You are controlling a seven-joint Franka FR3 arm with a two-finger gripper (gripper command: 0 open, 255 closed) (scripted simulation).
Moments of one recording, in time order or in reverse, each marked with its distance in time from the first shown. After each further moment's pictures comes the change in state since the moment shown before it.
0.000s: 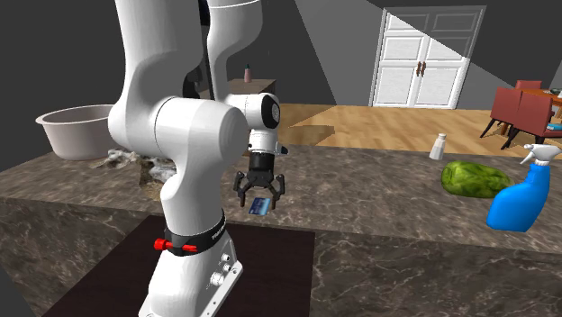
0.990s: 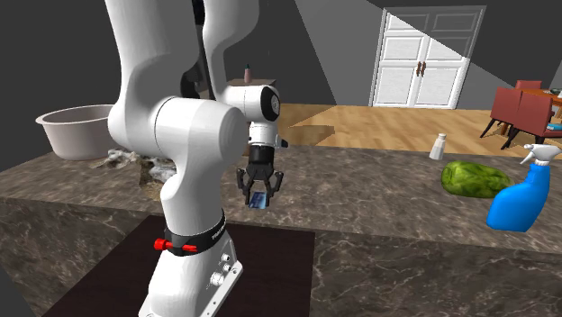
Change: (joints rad) arm 0.001 -0.083 0.001 -0.004 0.004 -0.078 -0.008
